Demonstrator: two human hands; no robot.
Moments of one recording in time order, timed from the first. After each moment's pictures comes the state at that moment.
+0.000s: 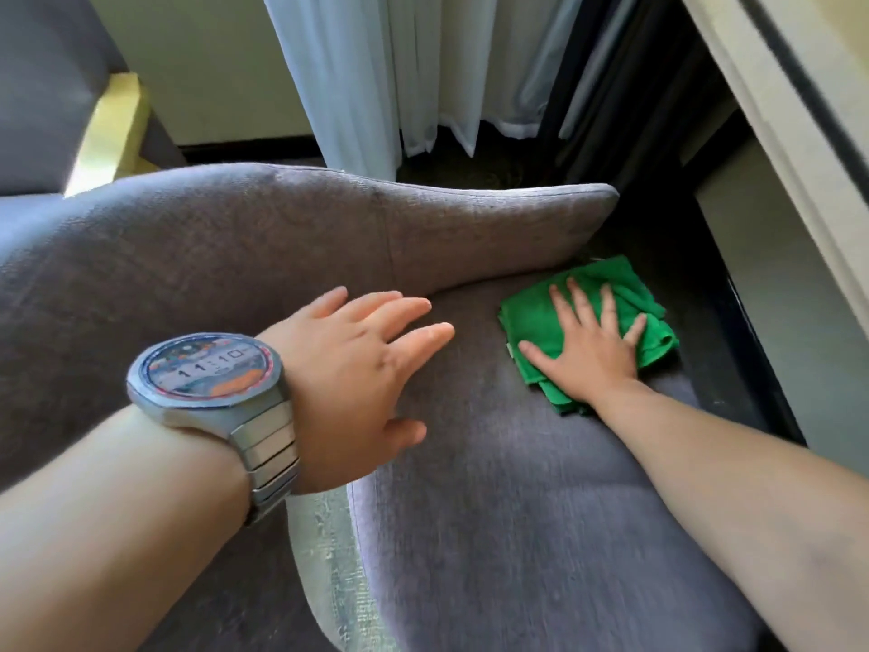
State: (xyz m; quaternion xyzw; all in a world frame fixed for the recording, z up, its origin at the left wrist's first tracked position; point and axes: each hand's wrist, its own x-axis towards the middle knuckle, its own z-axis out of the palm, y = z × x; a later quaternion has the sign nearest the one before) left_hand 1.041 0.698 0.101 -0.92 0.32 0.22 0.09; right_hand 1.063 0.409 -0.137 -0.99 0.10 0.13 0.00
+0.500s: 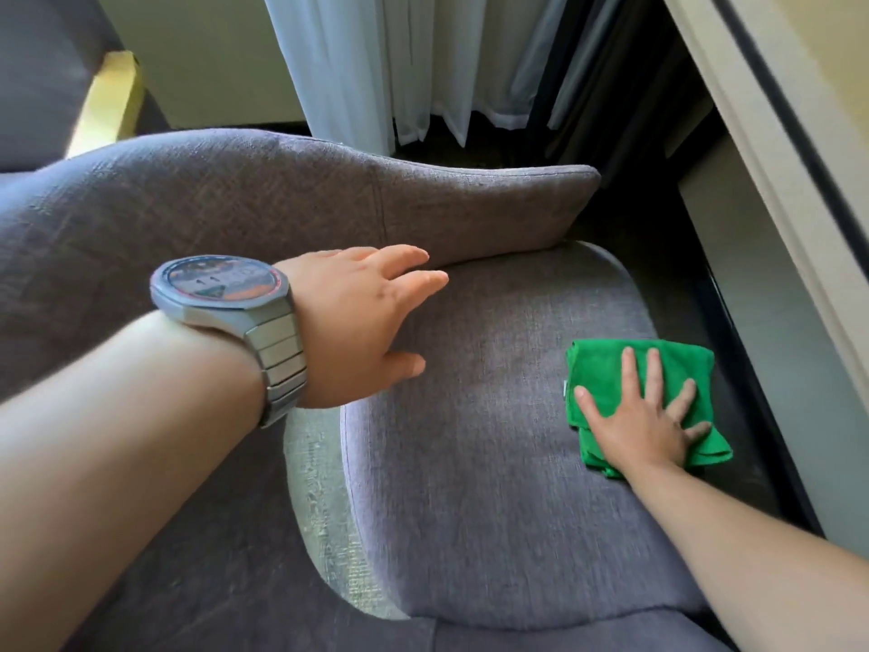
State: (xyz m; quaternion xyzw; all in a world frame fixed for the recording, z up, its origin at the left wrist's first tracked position) left_hand 1.045 0.697 0.110 -0.92 0.33 0.21 0.05; right_hand 0.934 0.375 -0.136 -0.93 0.30 0.19 0.04
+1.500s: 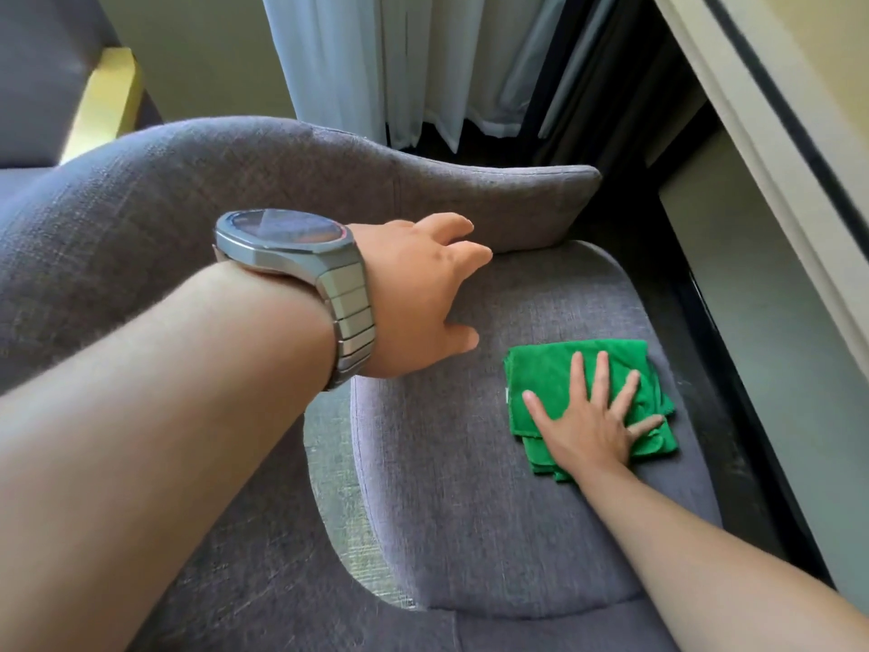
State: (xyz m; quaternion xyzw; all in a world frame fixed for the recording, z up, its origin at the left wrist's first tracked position) left_hand 1.044 0.692 0.120 -0.93 0.34 0.17 0.02; right_hand 0.931 0.451 -0.138 -0.94 0.28 0.18 0.02
